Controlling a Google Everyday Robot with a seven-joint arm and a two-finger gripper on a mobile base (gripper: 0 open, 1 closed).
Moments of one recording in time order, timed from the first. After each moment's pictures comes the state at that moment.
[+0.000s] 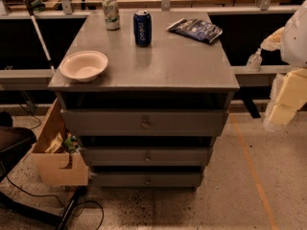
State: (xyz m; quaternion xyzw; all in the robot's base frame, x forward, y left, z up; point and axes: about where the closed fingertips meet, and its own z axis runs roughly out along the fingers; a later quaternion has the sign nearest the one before) arm 0.438 -0.217 0.976 -0.60 0.78 -0.03 0.16
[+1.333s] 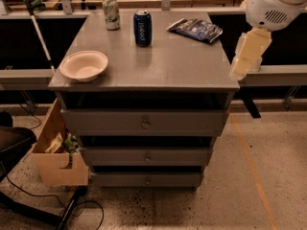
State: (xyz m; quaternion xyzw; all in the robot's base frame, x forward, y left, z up) arm 0.563 -0.201 0.997 -0.59 0.77 -0.09 0.23
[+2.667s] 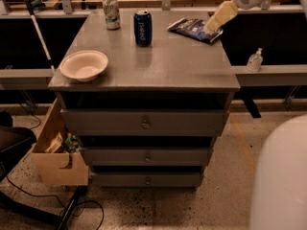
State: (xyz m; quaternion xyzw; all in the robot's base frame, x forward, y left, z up) arm 0.781 -0.227 0.995 -0.42 0.81 -0.06 0.41
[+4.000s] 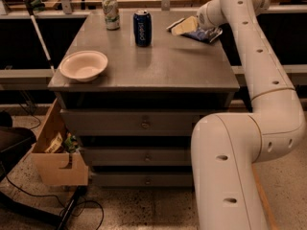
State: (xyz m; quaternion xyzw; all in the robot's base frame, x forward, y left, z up) arm 0.917 -0.171 0.892 -0.24 0.85 0.07 0.47
